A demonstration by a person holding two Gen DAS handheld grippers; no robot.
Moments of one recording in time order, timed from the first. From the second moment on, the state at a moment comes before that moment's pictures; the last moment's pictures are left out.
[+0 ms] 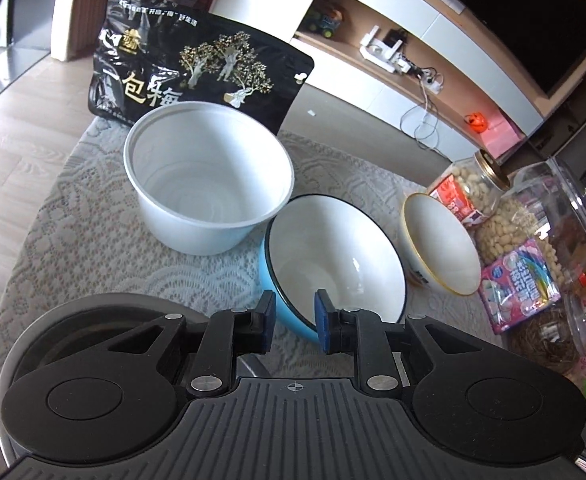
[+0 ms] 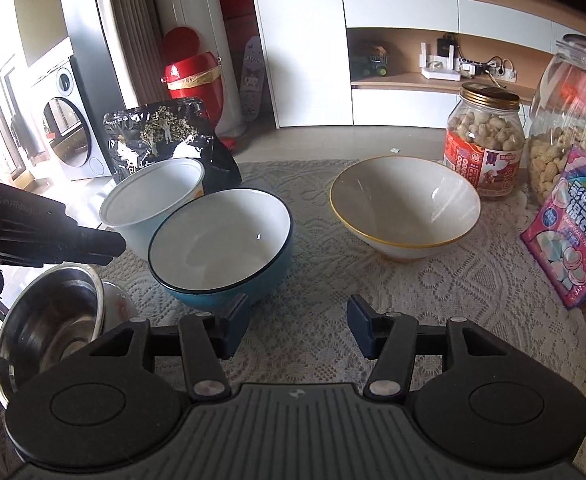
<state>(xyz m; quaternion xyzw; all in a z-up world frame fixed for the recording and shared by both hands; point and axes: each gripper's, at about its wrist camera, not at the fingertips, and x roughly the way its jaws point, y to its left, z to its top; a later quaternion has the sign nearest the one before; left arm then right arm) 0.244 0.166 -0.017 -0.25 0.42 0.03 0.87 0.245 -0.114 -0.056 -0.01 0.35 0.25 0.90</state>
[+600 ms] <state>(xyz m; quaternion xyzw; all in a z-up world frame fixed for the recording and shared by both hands) 0.276 0.147 -0.014 -0.21 0.38 -0.03 0.90 0.272 -0.127 -0.080 0.01 0.37 0.20 0.91</state>
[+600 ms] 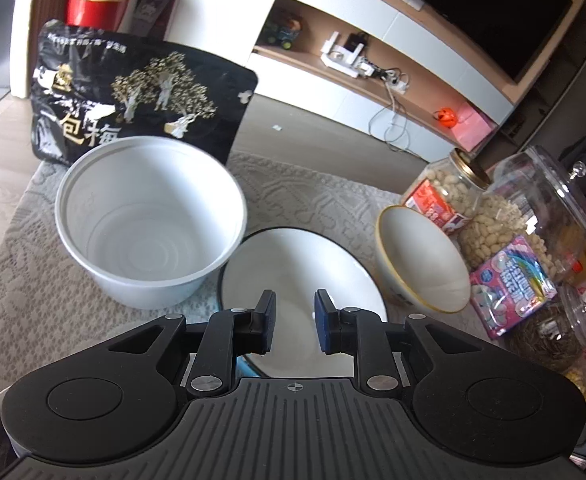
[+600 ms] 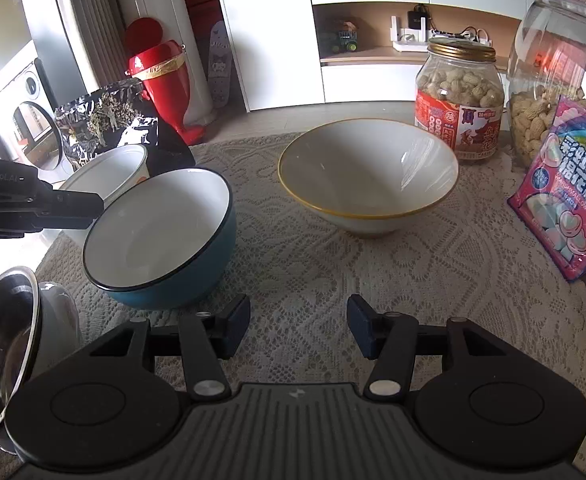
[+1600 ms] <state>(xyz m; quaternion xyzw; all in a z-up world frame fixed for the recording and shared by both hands) 0.521 0.055 -0.080 -0.13 0.53 -0.14 0.82 0.413 -0.197 -0.111 0.17 0.44 0.14 0.87</state>
